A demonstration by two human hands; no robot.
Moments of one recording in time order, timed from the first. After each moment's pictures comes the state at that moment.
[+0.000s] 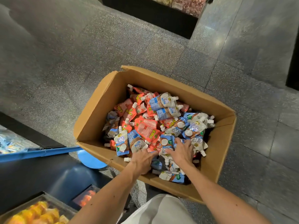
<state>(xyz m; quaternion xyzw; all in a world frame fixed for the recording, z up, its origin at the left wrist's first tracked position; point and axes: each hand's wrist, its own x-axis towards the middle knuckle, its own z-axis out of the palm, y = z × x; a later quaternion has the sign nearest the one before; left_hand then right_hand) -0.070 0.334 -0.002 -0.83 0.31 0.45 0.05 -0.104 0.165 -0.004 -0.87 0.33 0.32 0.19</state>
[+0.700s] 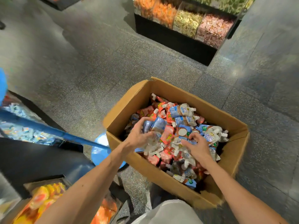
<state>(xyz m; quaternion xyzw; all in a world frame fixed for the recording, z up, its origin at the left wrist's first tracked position) -0.028 0.410 0.107 -0.78 0.01 0.26 -0.57 -0.096 0.162 0.078 -0.80 0.27 0.15 0.52</state>
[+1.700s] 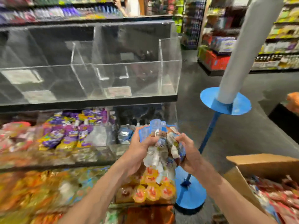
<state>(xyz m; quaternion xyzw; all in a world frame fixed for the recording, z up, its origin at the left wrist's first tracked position) -0.380 0.747 0.310 -0.54 -0.29 -0.22 -0.76 -0.254 0.641 0.286 -0.41 -0.11 0.55 0.72</state>
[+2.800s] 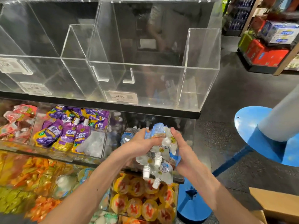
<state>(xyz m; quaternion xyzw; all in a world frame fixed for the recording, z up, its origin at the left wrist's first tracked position) -0.306 0.842 0.321 -0.67 -0.47 -0.04 -0.57 -0.183 0.748 0.282 -0.49 -0.06 0.62 0.61</state>
